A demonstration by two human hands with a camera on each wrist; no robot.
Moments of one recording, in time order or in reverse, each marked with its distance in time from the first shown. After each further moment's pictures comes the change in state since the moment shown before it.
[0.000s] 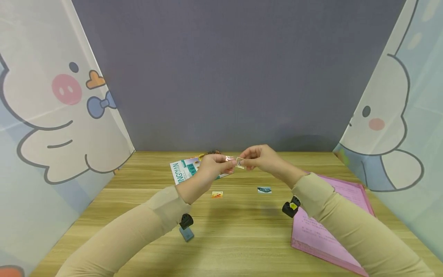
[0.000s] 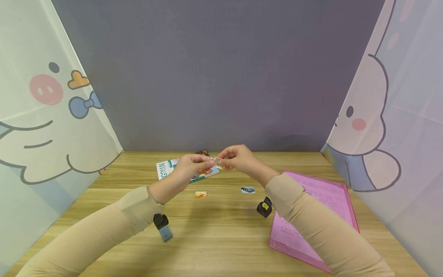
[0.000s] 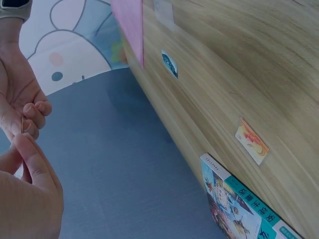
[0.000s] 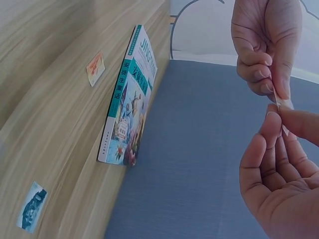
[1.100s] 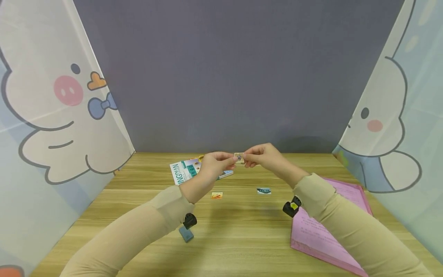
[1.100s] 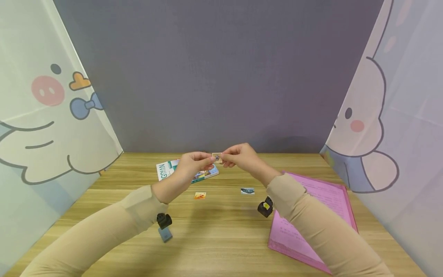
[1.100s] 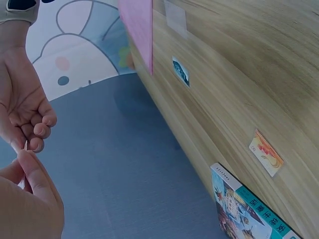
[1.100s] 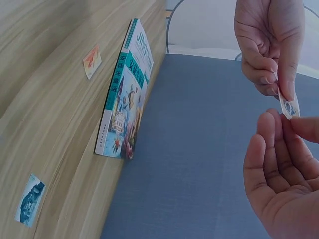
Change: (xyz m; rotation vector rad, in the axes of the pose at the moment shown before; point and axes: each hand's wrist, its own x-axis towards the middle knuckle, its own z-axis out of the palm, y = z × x) left_hand -0.004 0.008 0.008 -0.042 0.055 0.041; right_hand -0.002 0.003 -0.008 -0.007 0.060 -0.032
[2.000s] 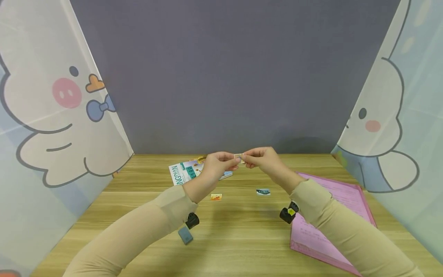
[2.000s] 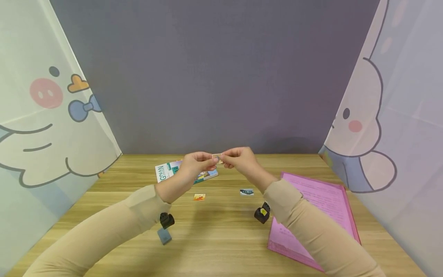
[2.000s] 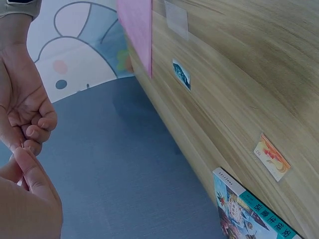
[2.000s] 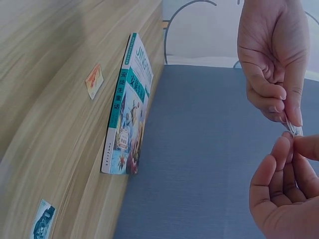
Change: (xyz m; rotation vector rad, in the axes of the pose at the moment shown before) left_hand 0.005 -0.001 0.007 -0.028 -0.024 0.003; right_hand -0.003 0.002 0.010 0.131 0.128 0.053
